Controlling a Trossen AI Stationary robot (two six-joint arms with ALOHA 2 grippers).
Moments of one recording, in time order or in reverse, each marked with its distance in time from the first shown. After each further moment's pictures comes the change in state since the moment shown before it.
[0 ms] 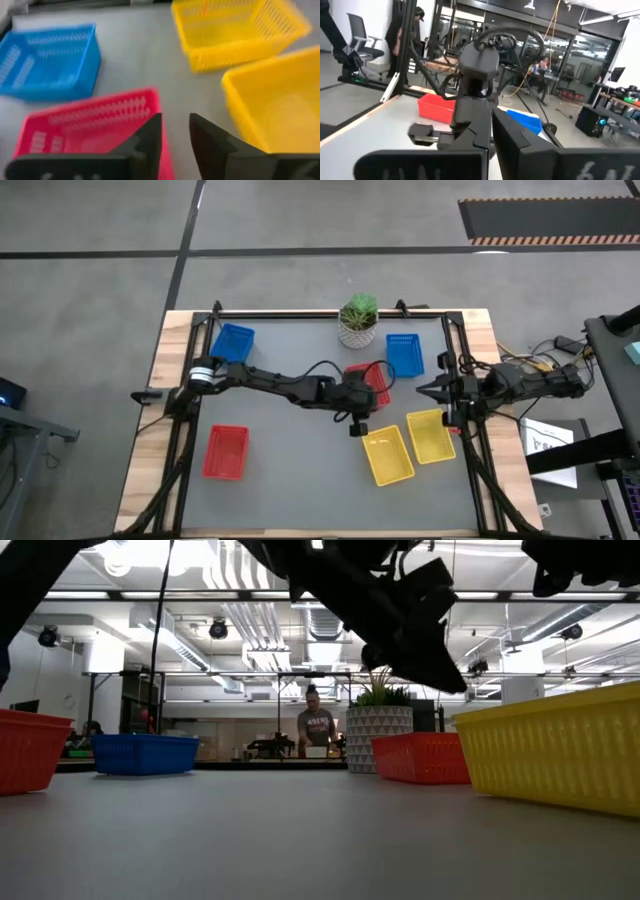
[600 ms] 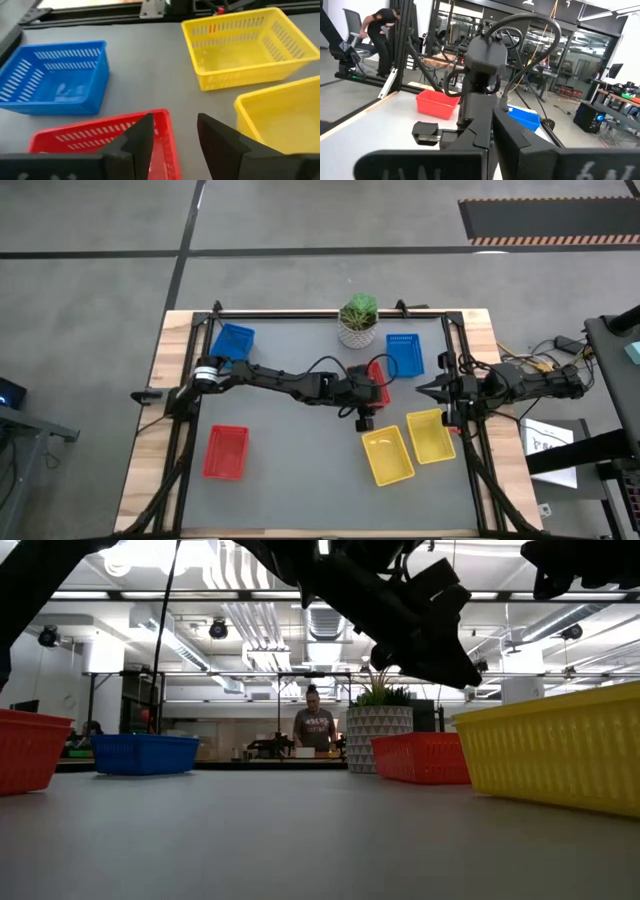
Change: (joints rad) left arm 0.024 0.036 0.043 0.051 0.007 -0.005; right arm 0.000 -0.011 -0.001 -0.022 0.008 0.000
